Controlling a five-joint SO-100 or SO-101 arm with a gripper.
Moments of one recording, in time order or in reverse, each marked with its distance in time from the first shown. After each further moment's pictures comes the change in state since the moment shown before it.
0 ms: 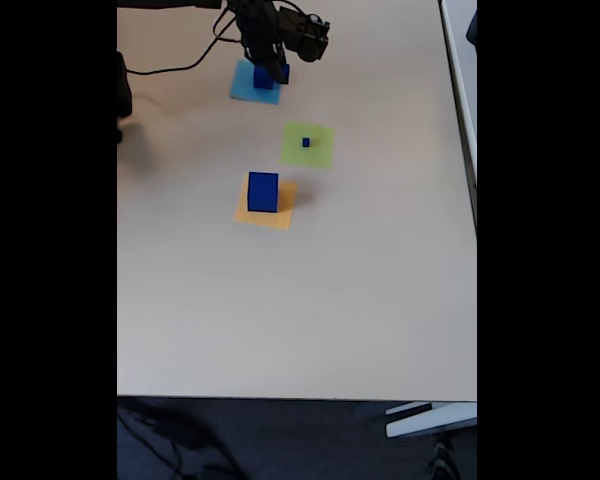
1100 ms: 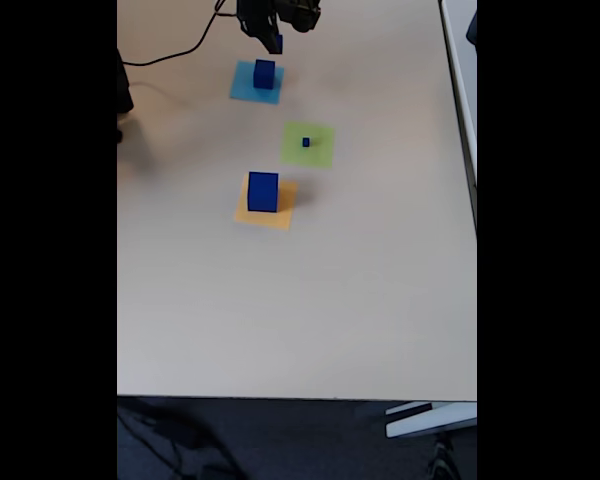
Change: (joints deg) arm -8.8 -1.8 -6.0 5.8 6.7
